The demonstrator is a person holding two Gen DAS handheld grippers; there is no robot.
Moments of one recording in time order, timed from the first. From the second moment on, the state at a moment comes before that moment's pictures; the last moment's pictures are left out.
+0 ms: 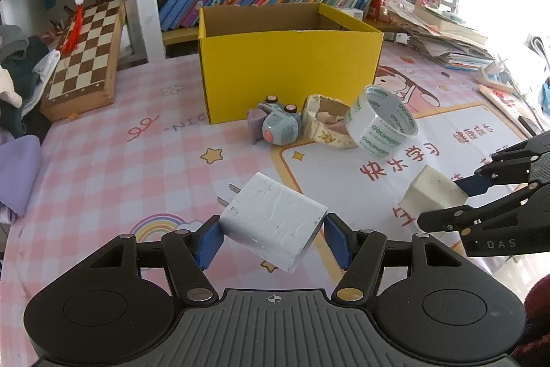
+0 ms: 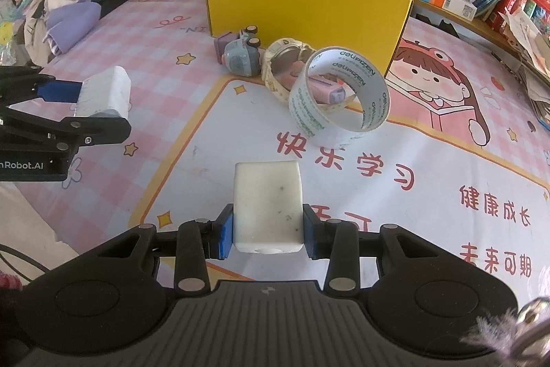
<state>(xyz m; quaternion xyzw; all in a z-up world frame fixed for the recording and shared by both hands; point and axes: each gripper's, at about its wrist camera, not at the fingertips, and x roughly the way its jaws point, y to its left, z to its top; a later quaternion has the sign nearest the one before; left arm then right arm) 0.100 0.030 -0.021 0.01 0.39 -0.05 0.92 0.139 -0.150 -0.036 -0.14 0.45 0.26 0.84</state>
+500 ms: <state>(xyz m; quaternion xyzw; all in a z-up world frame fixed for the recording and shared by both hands) 0.119 0.018 0.001 0.01 0.36 -0.07 0.93 0.161 -0.160 -0.009 -0.13 0.42 0.27 0.86</state>
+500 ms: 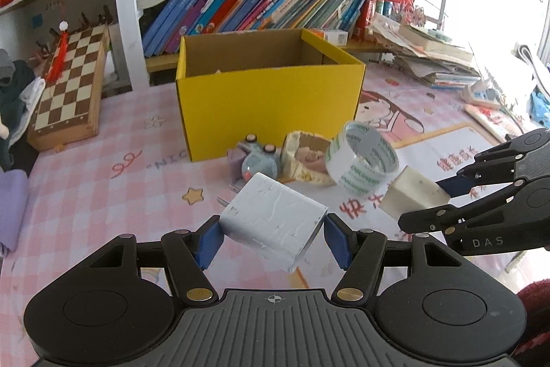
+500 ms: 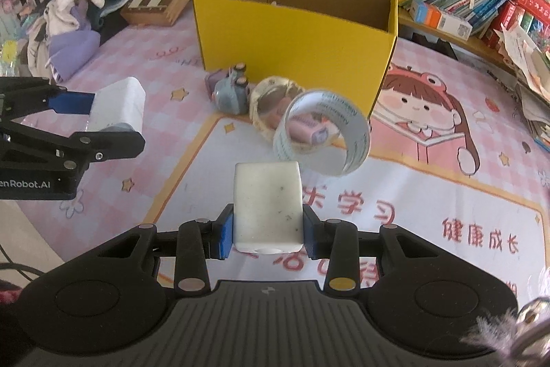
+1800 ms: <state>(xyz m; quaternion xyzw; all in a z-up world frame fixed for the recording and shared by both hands) 0.266 0.021 0.066 0.07 0.27 -0.02 0.96 0.343 -0.127 0.068 -0.18 0.29 0.36 0.87</state>
